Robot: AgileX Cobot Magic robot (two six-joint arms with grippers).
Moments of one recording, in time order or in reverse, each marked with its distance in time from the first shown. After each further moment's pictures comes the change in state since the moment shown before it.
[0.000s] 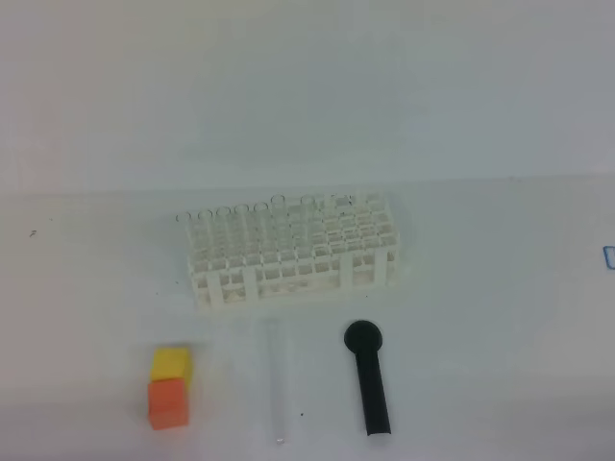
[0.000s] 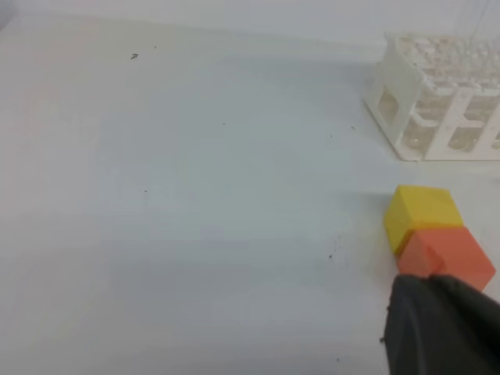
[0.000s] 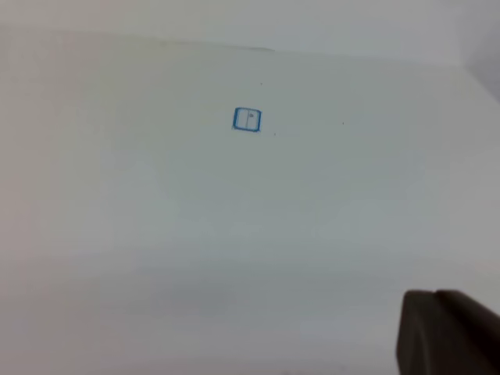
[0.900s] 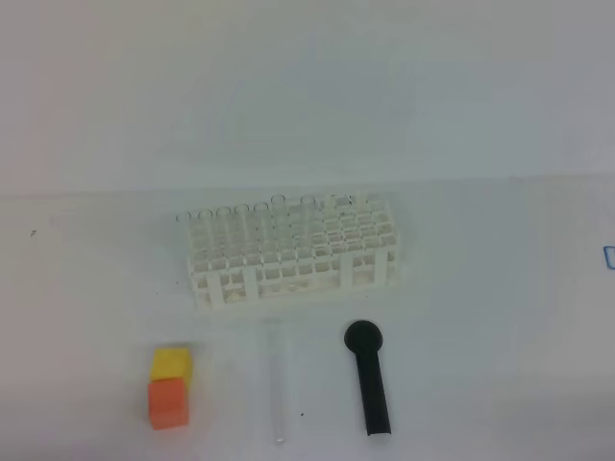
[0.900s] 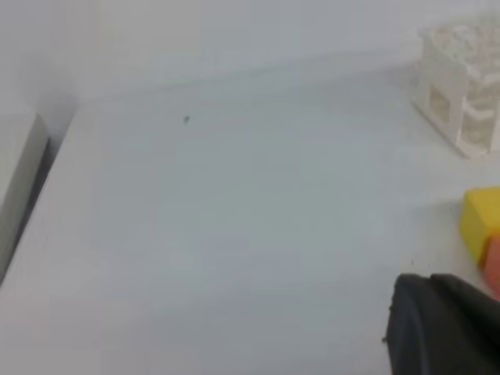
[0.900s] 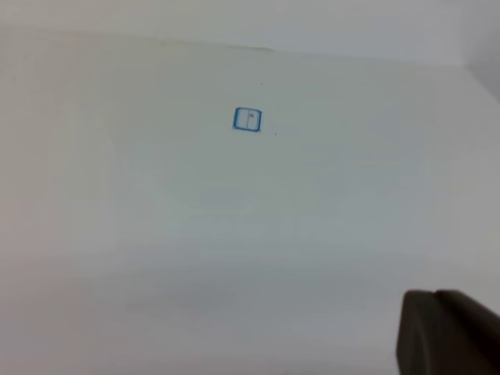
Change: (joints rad) left arm 0.000 0.000 -0.005 0.171 -0.128 0.094; right arm 0.000 0.000 0.000 0.000 0.000 0.000
